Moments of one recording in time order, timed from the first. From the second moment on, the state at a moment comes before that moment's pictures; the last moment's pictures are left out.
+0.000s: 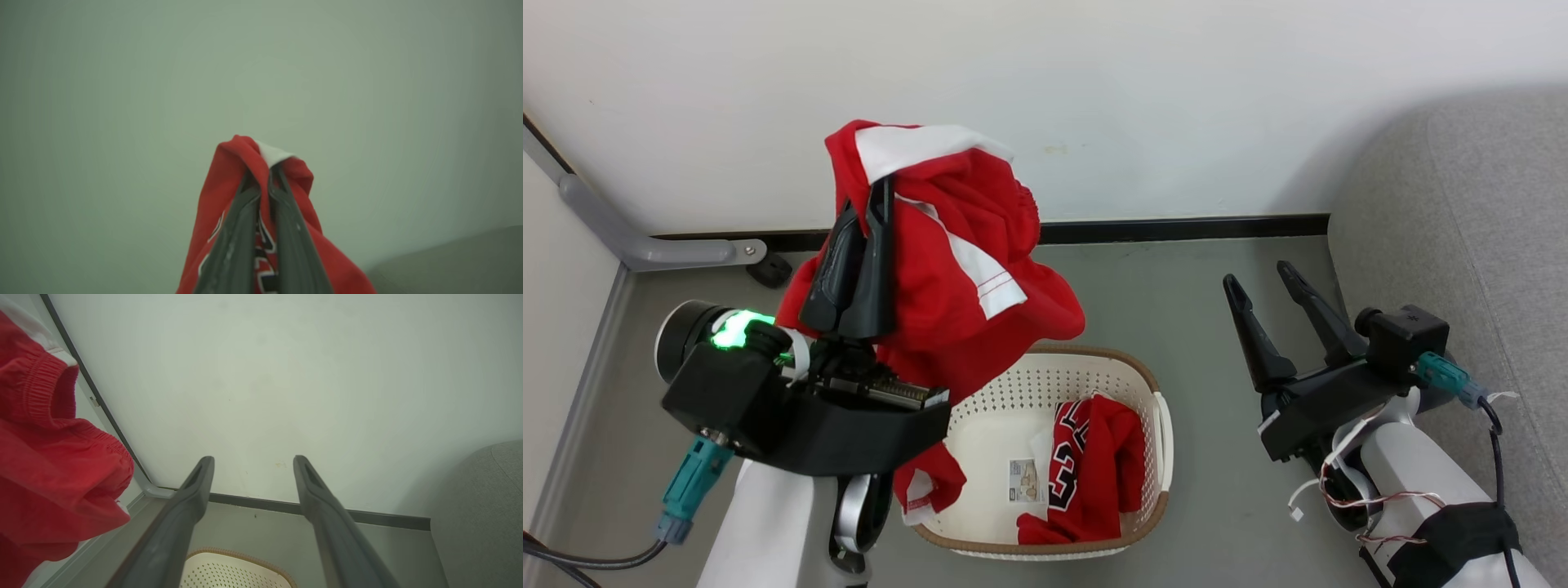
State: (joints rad) left arm -0.36 0.05 -0.23 -0.07 -0.30 -0.05 -0.25; right arm -0.48 -0.15 0.40 0.53 0.43 0.12 -0.26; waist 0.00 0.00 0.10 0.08
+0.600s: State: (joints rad) left arm -0.34 0.05 -0.24 -0.09 -0.30 -0.05 -0.25; right arm -0.48 -0.14 0.41 0.54 0.43 0.12 -0.26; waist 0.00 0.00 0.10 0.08
